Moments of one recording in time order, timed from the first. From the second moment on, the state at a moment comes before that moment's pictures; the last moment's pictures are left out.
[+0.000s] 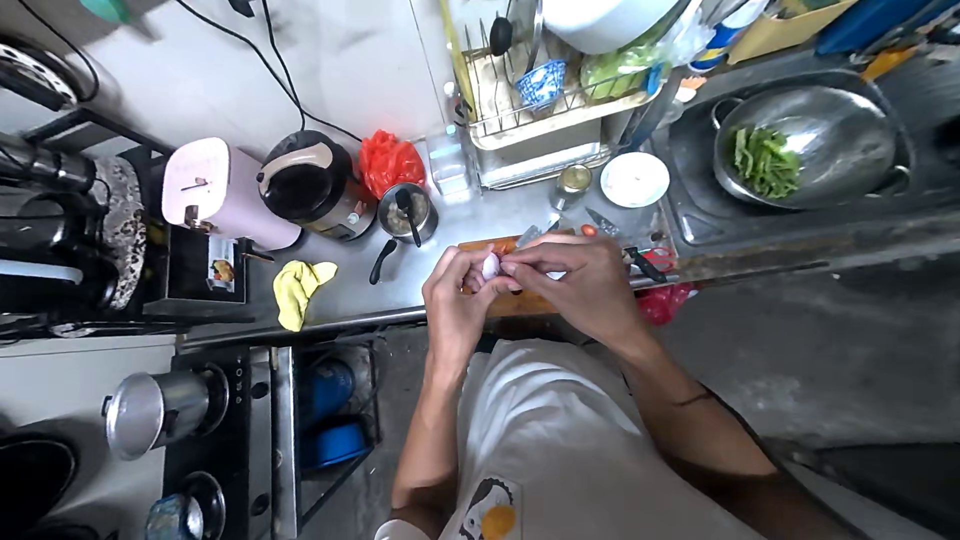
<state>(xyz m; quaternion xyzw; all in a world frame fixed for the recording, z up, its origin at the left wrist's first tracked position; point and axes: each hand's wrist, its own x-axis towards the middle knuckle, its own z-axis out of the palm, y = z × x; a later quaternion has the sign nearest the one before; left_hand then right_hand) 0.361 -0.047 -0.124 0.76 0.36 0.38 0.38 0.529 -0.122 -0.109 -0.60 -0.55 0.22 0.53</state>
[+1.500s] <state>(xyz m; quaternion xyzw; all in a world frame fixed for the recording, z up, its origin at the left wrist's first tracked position) 0.358 -0.032 -0.152 0.70 0.34 0.39 0.49 0.523 -0.110 -0.123 -0.65 -0.52 0.25 0.50</state>
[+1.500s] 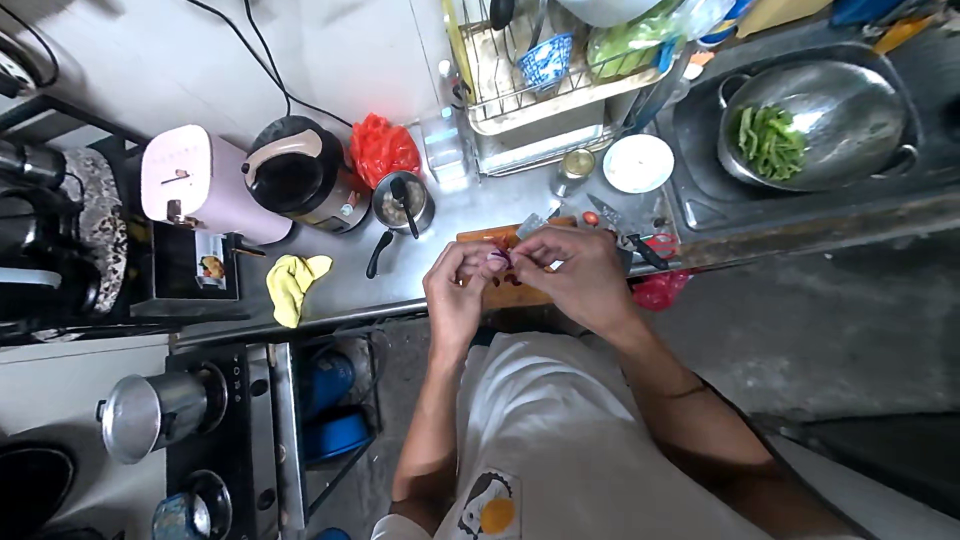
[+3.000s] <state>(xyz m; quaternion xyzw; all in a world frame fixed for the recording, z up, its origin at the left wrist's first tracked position) 0.518 -0.013 -0.353 0.40 0.41 0.22 0.79 0.734 -0.141 -0.398 -0.89 -0.19 0.29 0.29</state>
